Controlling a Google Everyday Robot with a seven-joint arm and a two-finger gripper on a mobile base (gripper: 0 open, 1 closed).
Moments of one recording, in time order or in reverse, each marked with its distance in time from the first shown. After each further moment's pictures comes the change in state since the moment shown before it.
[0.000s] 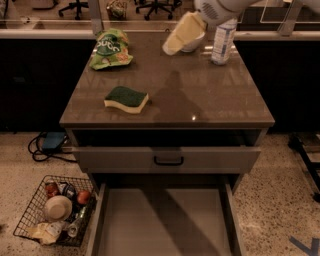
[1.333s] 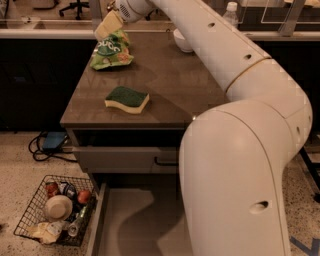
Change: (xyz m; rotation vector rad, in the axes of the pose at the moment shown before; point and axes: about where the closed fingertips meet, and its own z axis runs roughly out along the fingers) arm -0.139 0.023 0.230 -0.169 -0.183 0.104
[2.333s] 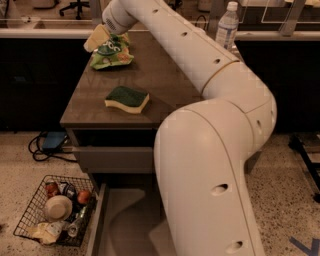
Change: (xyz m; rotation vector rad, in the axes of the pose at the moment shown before) arm 0.011 0.030 0.060 -0.038 0.057 0.023
